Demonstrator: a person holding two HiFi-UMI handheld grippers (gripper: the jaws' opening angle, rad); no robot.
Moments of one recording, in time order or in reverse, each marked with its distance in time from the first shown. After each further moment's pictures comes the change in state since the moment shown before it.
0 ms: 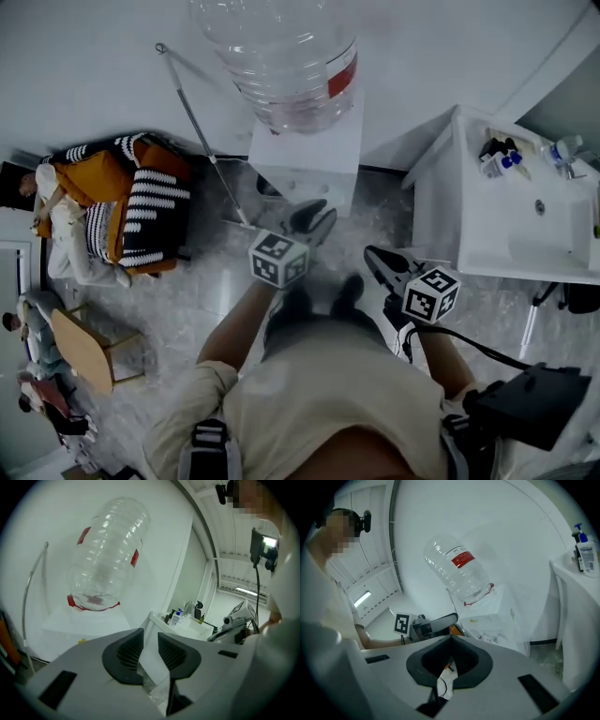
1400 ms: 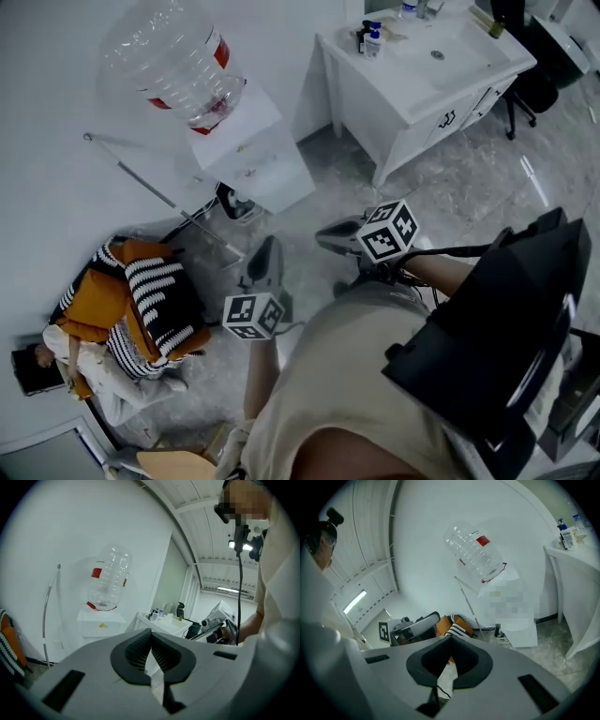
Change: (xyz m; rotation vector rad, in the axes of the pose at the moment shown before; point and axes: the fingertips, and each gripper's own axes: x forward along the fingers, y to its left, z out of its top) left arm -0.248 -0.050 -0.062 0.094 -0.056 -0.133; right arm 0.036 0.179 -0.140 0.071 0.010 -0.067
